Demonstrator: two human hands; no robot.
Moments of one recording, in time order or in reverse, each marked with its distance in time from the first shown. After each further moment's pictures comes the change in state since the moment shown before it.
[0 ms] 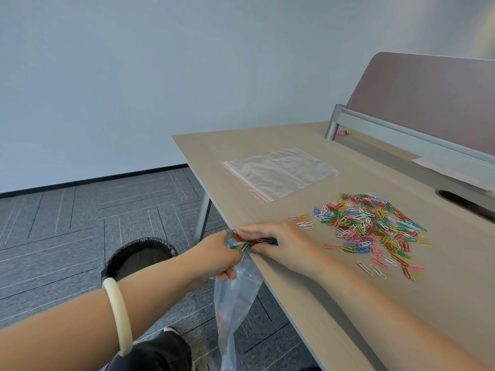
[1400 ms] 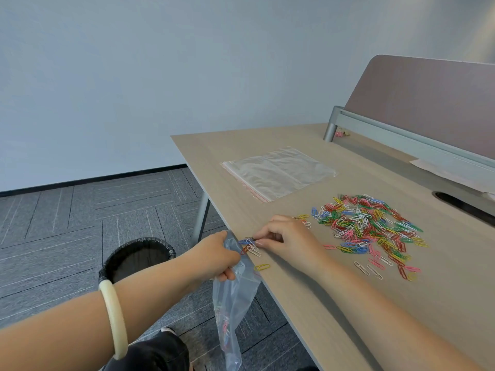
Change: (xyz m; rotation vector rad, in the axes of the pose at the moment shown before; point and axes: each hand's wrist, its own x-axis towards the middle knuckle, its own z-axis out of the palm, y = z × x) left_hand -0.004 -0.004 0.002 -0.026 0.016 0.006; right_hand 0.000 0.011 -0.005 -0.226 0.170 -0.031
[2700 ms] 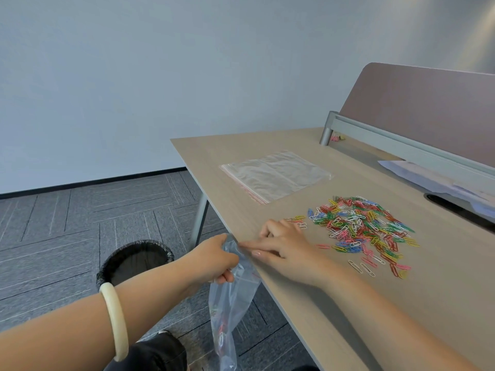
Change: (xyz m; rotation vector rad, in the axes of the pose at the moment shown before) left_hand -0.005 -0.006 0.001 -0.011 -0.016 0.017; right_hand -0.018 -0.010 -0.005 -0.261 -0.178 -0.115
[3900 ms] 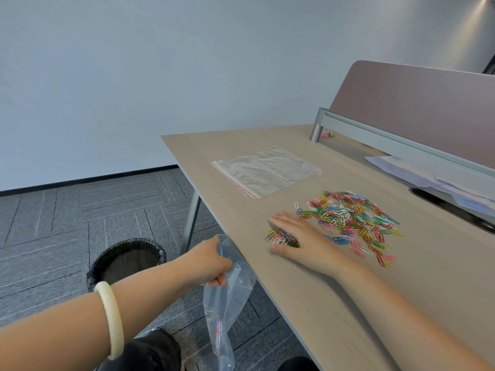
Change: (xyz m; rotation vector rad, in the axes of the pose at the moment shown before) left_hand -0.006 -0.003 0.007 0.096 -0.042 -0.064; right_hand -0.028 0.038 -0.009 0.107 -0.005 0.228
